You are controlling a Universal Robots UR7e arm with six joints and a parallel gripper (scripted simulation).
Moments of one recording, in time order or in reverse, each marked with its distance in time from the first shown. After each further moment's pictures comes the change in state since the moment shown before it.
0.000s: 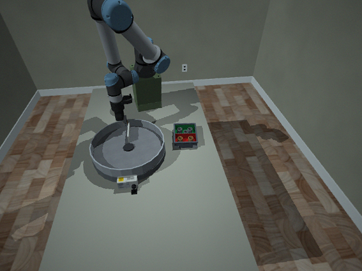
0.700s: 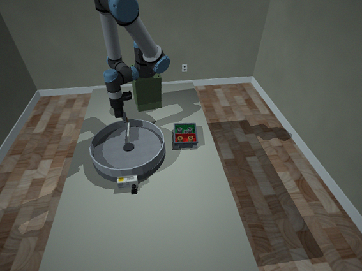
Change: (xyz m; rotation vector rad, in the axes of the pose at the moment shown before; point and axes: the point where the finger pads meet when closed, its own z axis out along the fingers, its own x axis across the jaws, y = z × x) arm 0.000 0.000 -0.023 -0.001 0.001 0.000
